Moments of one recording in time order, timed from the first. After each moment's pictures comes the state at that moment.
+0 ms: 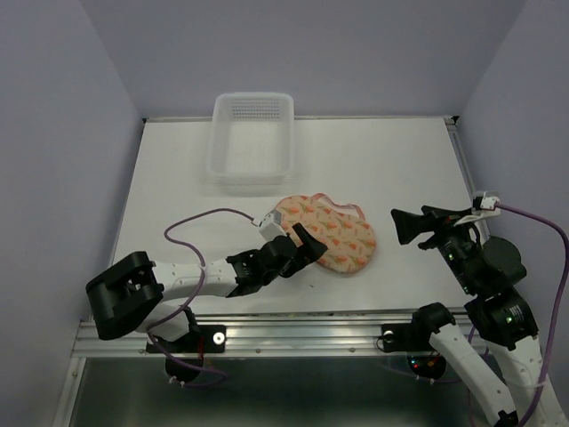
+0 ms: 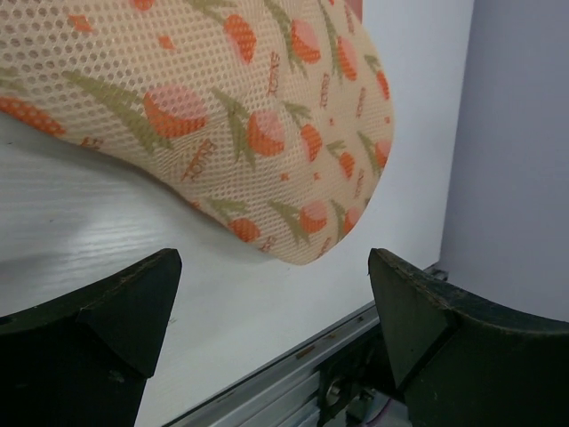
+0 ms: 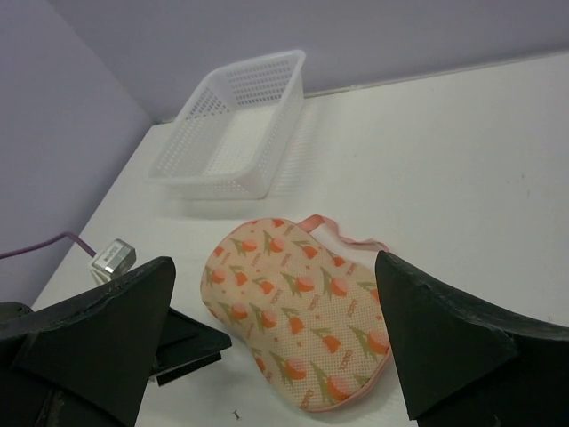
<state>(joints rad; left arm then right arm) -1.10 1.34 0.57 0.20 -0.33 -1.30 0.37 0.35 0.80 -0.44 0.05 0.40</state>
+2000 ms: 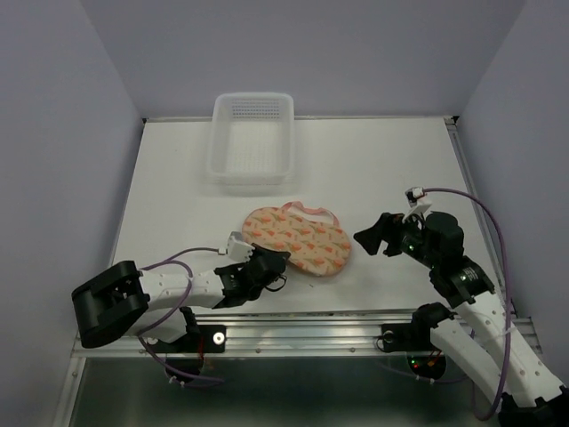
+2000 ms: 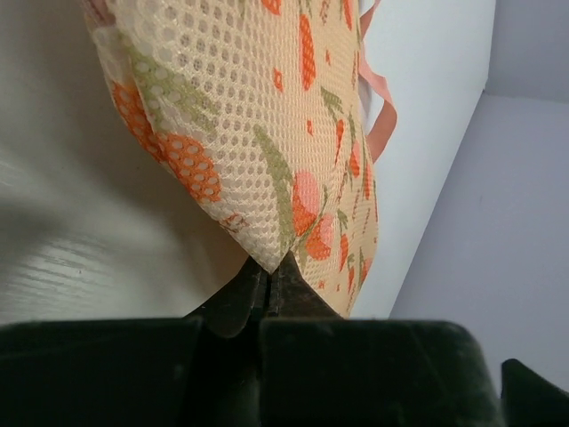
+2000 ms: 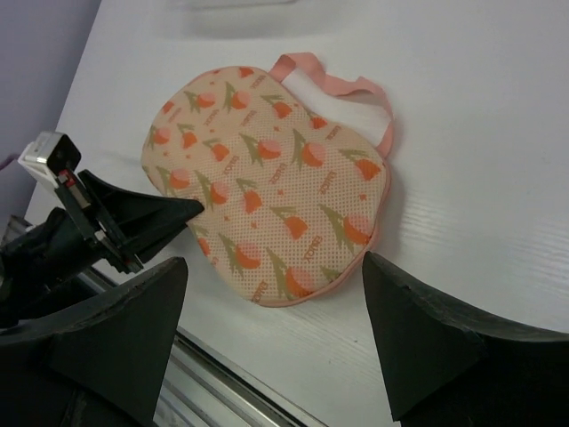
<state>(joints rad) -1.13 1.29 0.40 0.17 -0.63 -1.83 0.37 0.57 0.62 -0.42 -0.25 0.46</state>
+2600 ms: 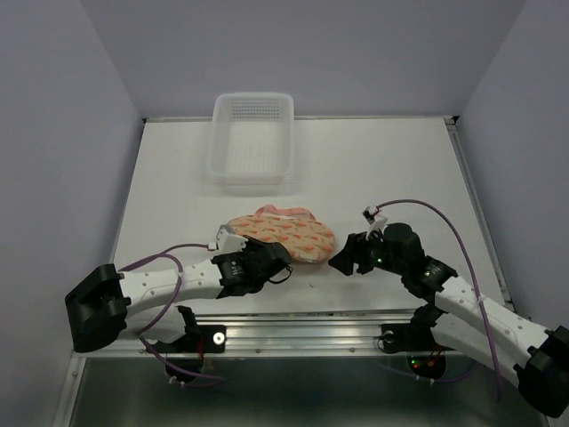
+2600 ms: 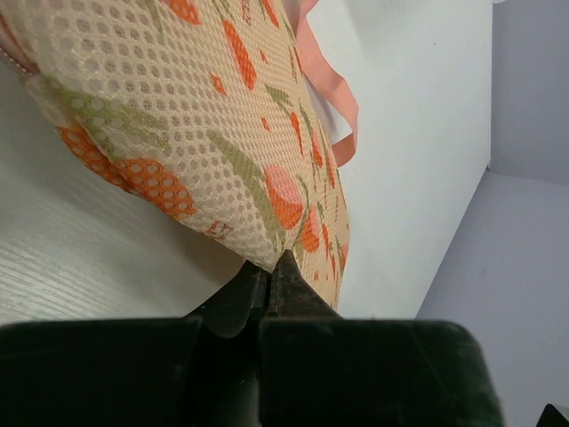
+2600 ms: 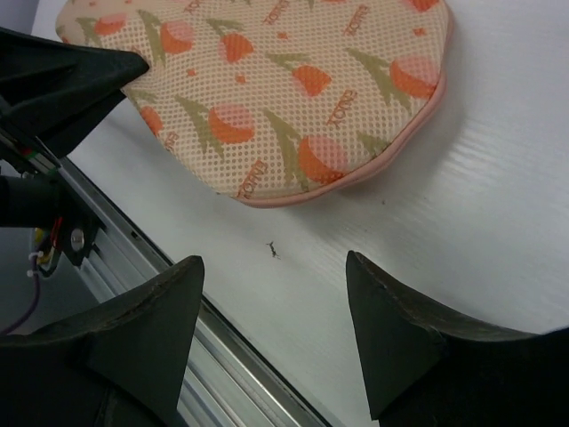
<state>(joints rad) -1.13 1.19 0.62 -0.36 -0.77 -1.99 0.62 0.77 0.41 -0.12 -0.29 0.53</state>
